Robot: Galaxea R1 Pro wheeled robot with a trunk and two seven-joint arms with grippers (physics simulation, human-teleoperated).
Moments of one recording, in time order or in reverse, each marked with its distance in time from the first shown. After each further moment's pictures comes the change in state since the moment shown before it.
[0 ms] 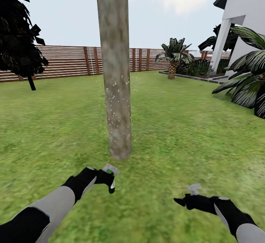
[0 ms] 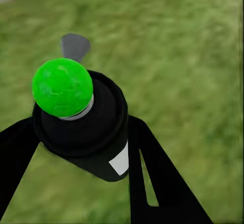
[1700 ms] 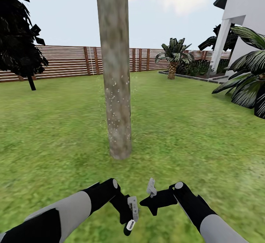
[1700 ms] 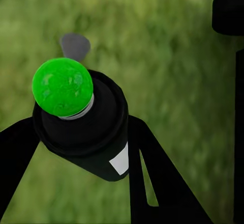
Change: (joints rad) left arm -0.005 -0.117 -0.746 -0.007 0.000 -0.154 -0.511; right arm -0.011 0.213 0.391 -0.259 0.161 -0.003 0.242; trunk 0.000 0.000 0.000
